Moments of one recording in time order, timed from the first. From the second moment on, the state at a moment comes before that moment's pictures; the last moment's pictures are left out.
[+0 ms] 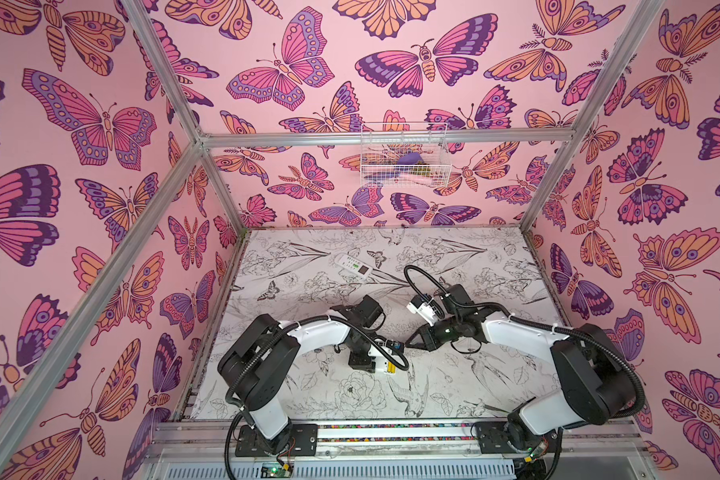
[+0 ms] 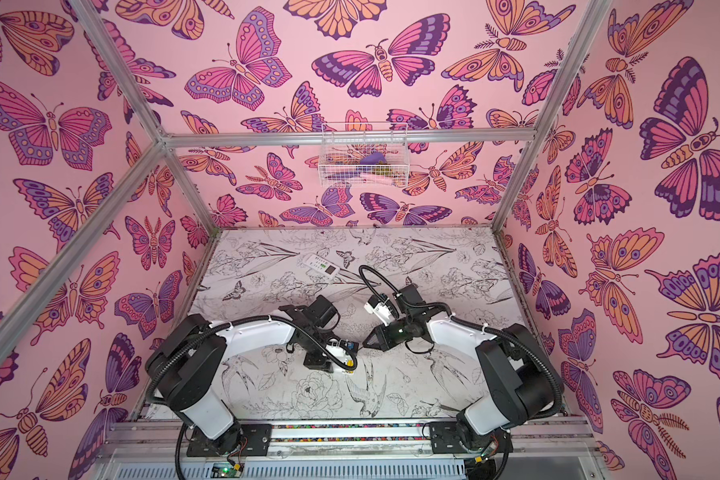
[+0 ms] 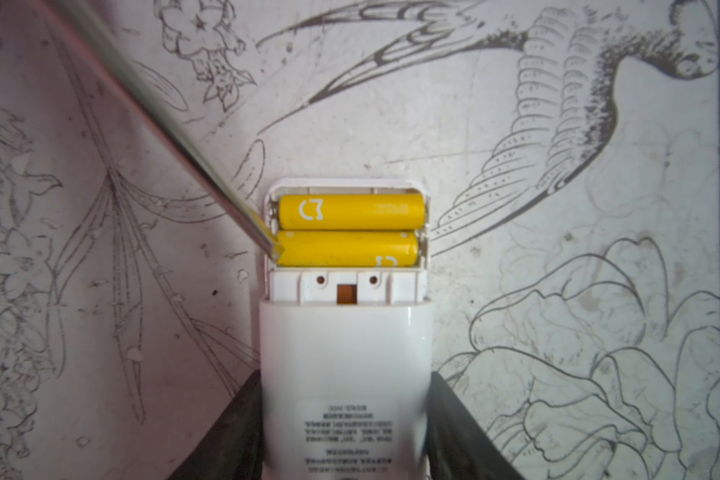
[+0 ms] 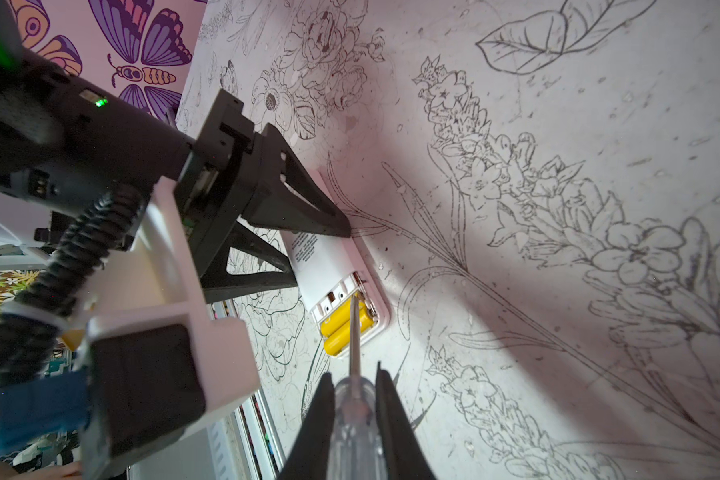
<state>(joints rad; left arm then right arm) -0.74 1.69 0.94 -0.62 0.32 0.96 0.51 1.52 0.75 -0.26 -0.77 0.13</state>
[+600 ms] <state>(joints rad) -0.74 1.69 0.94 -0.62 0.32 0.96 0.51 1.52 0.75 -0.27 -0.75 0.13</state>
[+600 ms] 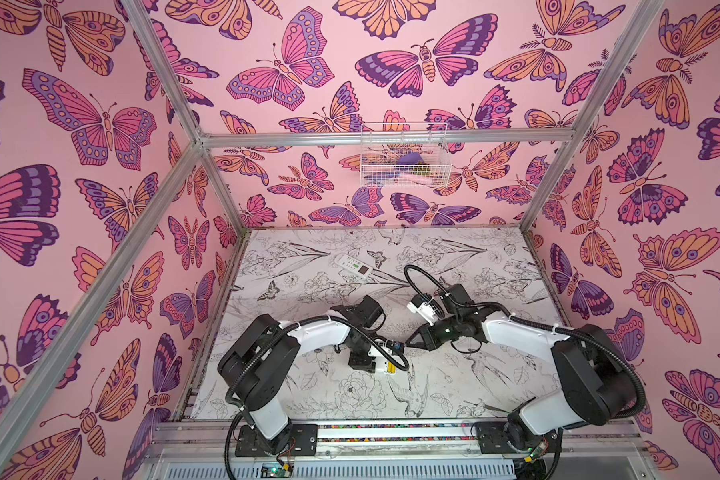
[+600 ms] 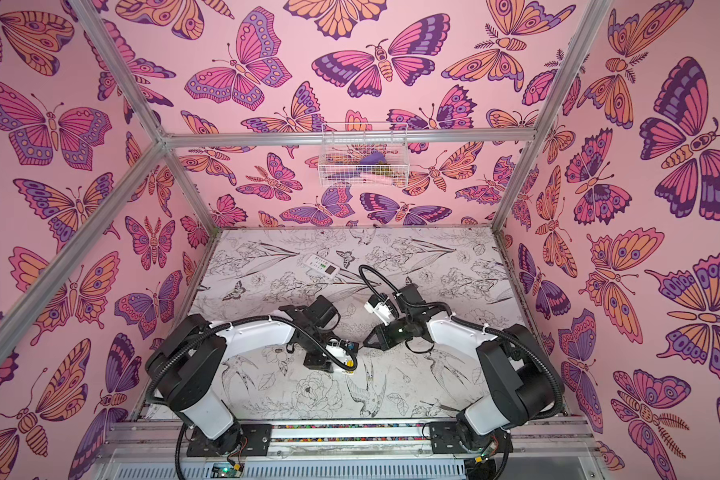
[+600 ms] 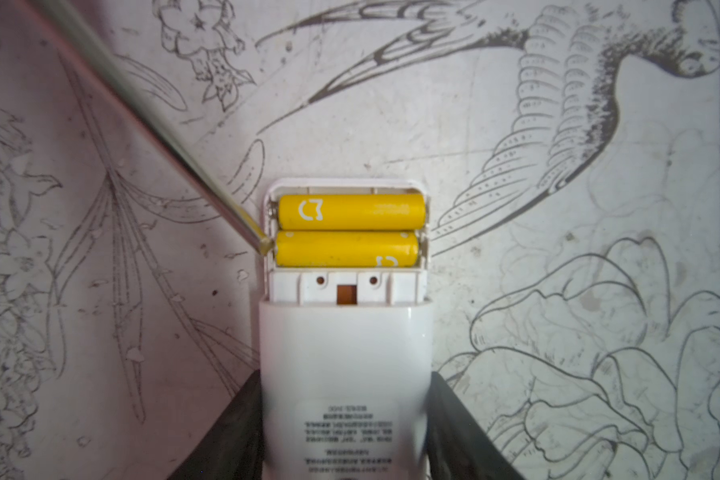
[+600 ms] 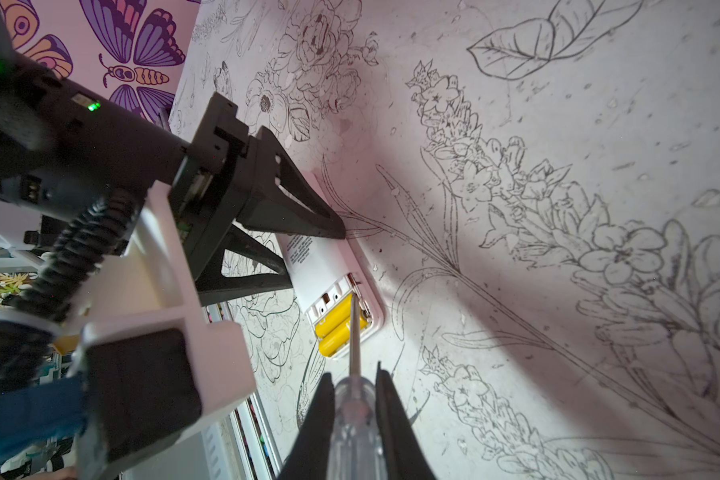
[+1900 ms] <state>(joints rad) -0.74 1.69 0.94 -0.62 0.31 0.96 0.52 1.53 0.77 -0.29 -0.78 0.10</state>
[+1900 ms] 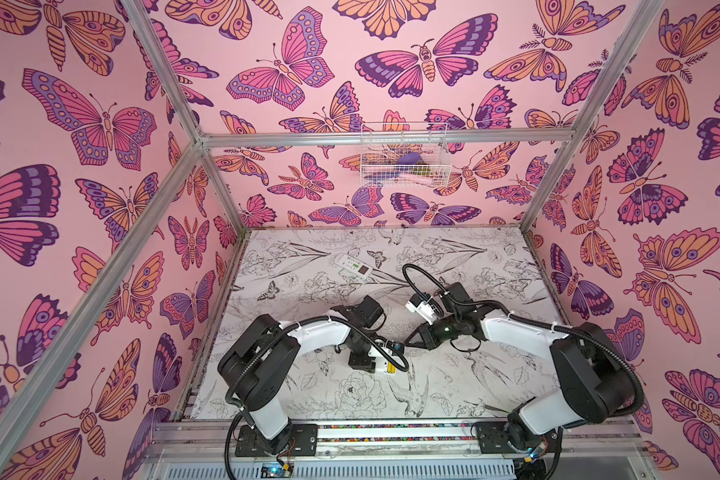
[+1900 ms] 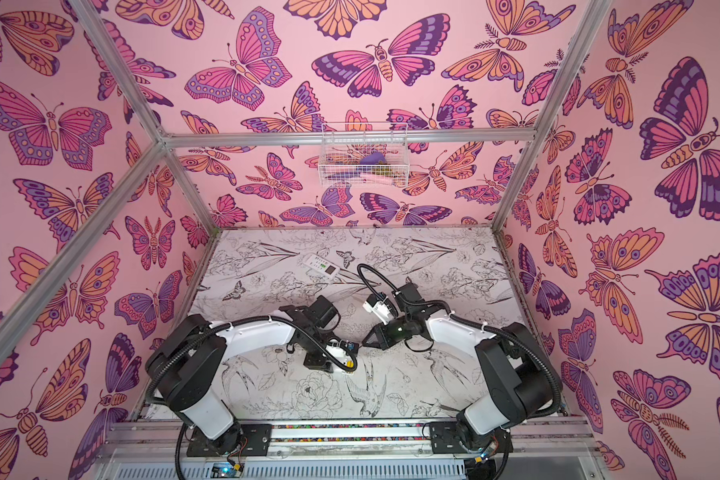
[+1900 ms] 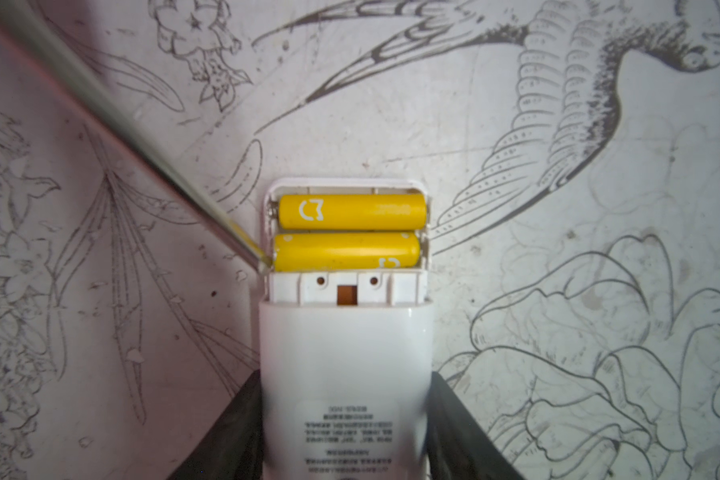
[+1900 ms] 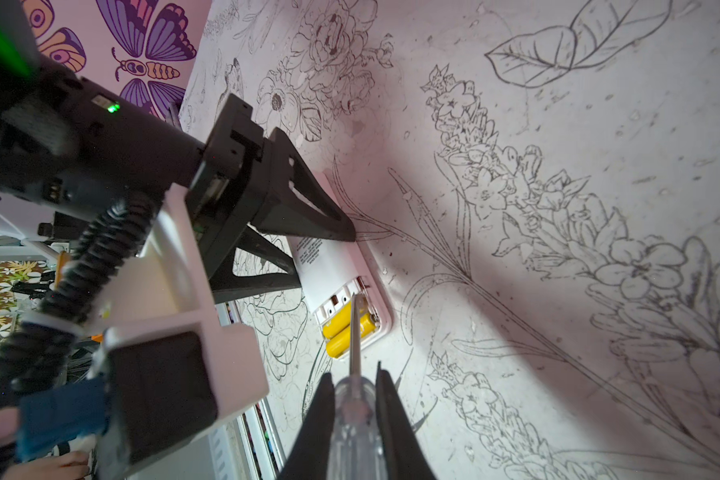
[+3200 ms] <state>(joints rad) -0.69 1.72 1.05 -0.48 0.15 0.93 0.42 1.21 0.69 -0.26 -0.46 0.34</state>
